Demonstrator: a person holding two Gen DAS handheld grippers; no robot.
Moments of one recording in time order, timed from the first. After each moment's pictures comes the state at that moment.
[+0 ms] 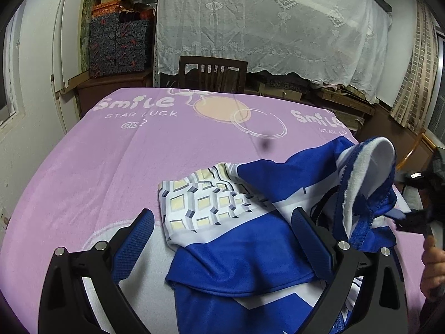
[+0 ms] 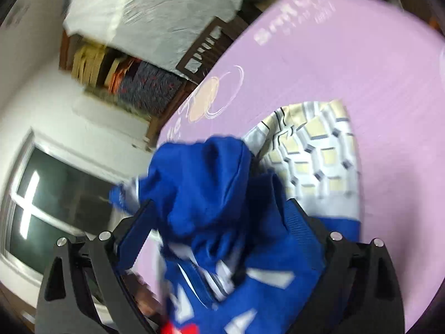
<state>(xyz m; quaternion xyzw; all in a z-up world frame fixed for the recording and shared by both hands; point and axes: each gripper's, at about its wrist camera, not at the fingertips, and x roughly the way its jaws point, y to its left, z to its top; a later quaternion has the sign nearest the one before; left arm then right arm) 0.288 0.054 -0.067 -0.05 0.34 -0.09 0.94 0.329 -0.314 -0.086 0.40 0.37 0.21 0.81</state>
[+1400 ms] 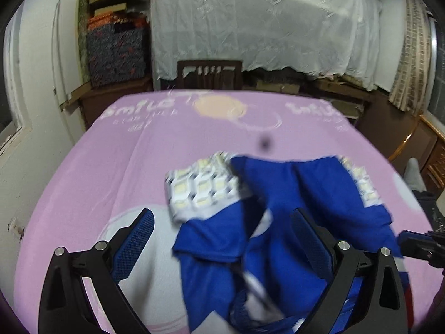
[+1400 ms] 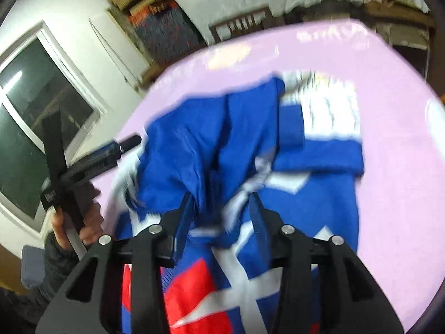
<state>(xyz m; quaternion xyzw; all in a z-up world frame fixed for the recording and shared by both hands) 0.243 0.039 -0.049 0.00 0.33 -0.09 0.94 0.201 -0.229 -0.068 0.15 0.37 0.22 0.89</state>
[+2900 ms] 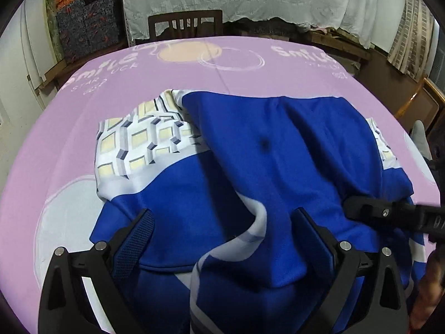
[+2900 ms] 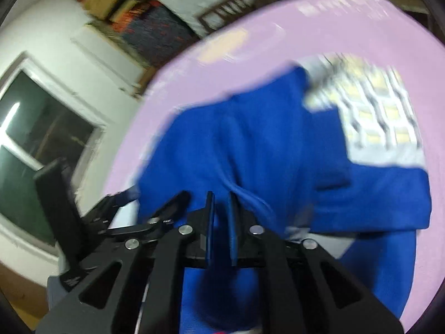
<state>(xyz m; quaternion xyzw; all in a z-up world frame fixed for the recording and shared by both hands) 0.292 -0.011 -0.118 0.03 0.44 -0.11 0.89 0.326 -0.209 -0.116 0.25 0.45 0.22 0.83</state>
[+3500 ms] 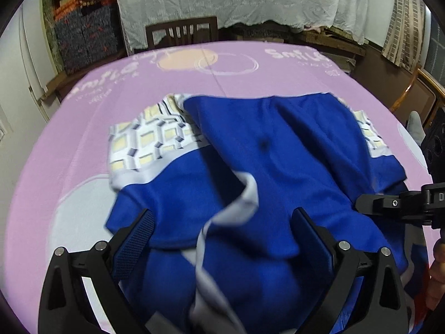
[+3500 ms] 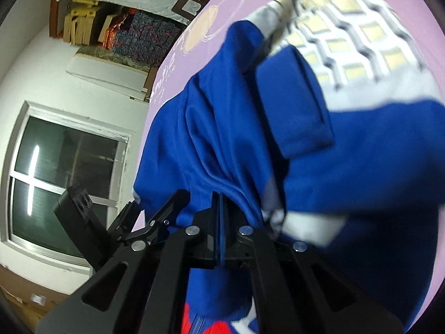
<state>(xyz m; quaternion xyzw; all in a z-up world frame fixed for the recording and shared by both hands) 0.261 -0.010 -0.104 0.06 0.42 -0.11 0.90 0.324 -0.241 -0.142 0.36 0.47 0.26 0.76</state>
